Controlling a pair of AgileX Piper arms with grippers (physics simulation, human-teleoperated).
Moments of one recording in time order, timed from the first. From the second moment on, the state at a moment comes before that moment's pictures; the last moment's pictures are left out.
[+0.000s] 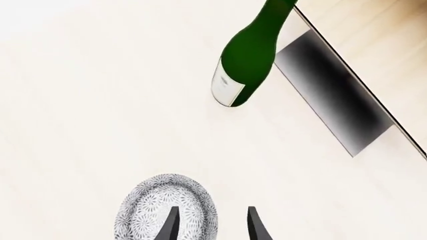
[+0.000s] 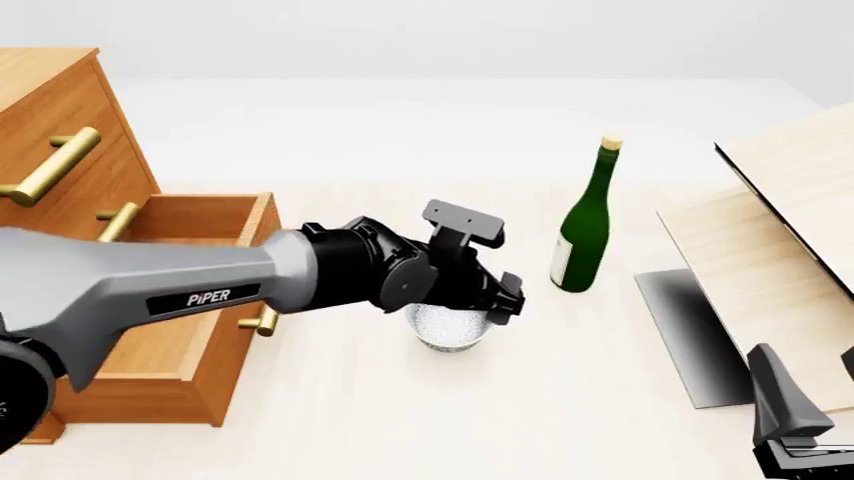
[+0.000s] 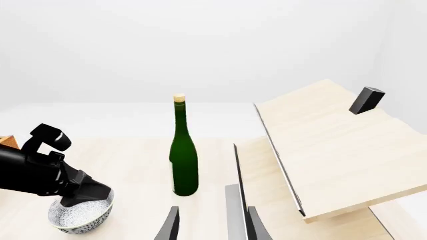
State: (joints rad) left arm -0.81 1.92 -1.30 0.23 -0.22; right arm 0.00 0.01 0.00 0.00 0.00
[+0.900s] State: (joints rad) left arm -0.82 2.02 -1.28 0.17 -0.28; right arm 0.00 0.01 0.00 0.00 0.00
